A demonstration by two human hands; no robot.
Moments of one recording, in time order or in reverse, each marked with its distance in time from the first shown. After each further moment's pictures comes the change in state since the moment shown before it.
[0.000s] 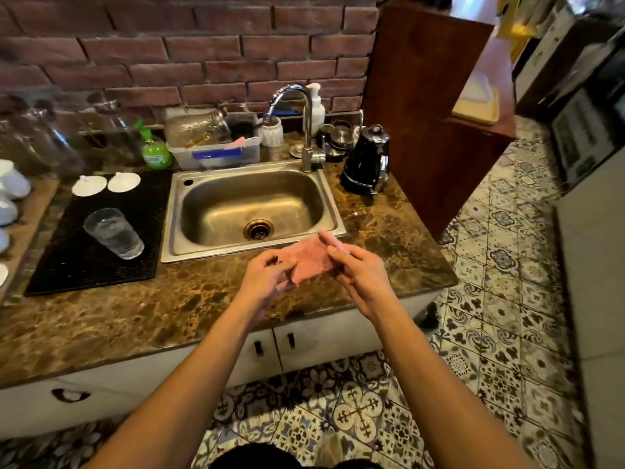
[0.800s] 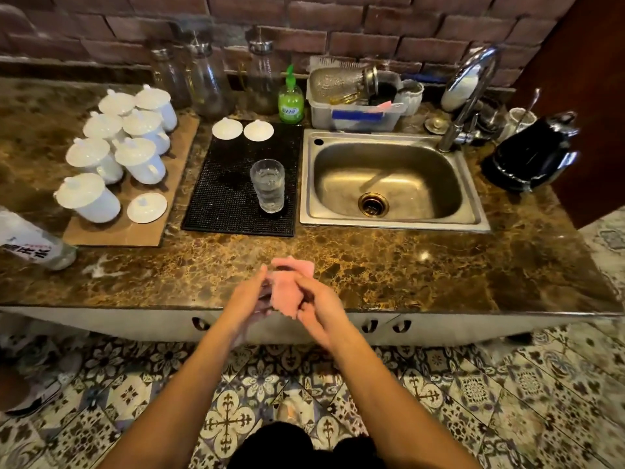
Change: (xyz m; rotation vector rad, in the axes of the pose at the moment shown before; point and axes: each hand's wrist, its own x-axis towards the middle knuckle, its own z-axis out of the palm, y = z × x) left_hand -0.045 -0.043 -0.351 0.067 0.197 -0.237; right_hand 0.009 0.204 0.328 0.173 -0.129 0.536
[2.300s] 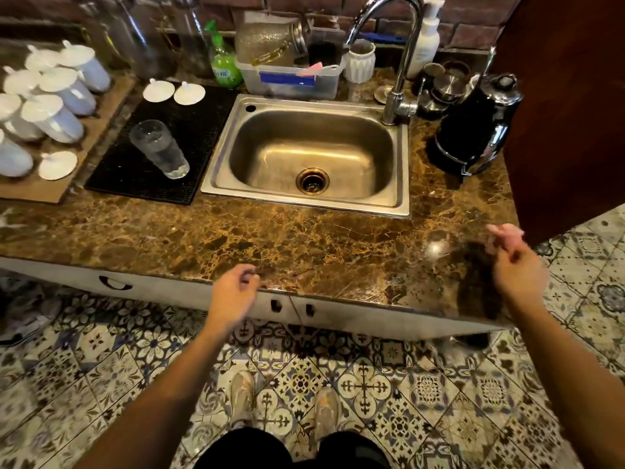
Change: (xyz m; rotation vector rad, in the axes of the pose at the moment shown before) left_hand 0.004 -0.046 0.279 0.572 0.382 0.156; right_hand -0.086 -0.304 -0.508 -1.162 0.889 -0.432
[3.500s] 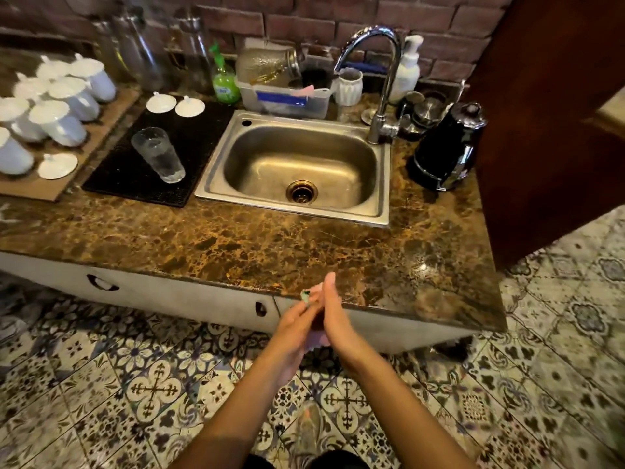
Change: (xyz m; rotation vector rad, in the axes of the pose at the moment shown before) left_hand -0.116 0.078 0.087 -0.891 -0.480 -0.215; right_hand -0.218 -0.121 0.068 0.469 -0.968 0.095
